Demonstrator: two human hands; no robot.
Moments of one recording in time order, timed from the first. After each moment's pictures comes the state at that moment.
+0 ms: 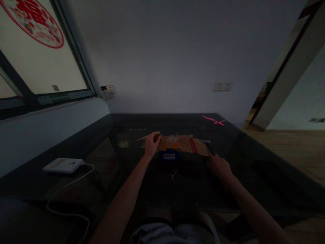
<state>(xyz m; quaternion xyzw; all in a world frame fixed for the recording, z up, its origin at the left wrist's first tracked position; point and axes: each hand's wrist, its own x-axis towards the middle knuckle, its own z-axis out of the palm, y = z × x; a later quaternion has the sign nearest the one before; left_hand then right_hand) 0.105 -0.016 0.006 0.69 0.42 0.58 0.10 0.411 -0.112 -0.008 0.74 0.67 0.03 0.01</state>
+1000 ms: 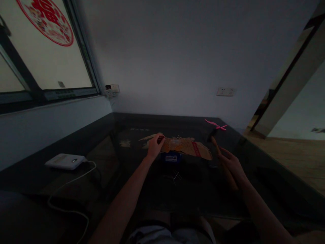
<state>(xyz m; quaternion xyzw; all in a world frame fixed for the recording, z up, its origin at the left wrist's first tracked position) 0.107 -0.017 0.004 0.70 0.41 0.56 0.13 0.453 -0.100 0.002 0.65 0.48 -0.33 -0.49</state>
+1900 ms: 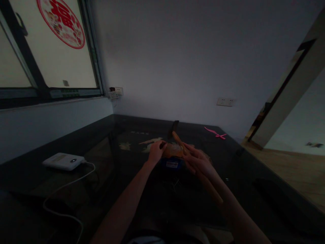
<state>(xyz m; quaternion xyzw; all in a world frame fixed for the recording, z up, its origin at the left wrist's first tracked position) 0.106 -0.014 0.001 0.71 0.46 0.53 0.08 0.295 -0.123 0.083 0.35 0.56 -0.59 -0.46</state>
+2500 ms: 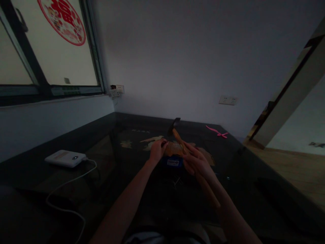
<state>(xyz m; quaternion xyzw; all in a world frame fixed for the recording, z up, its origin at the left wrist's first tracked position) 0.108 -0.018 0.002 0.71 0.48 0.50 0.06 0.277 -0.137 0.083 0.32 0.53 -0.61 -0.49</state>
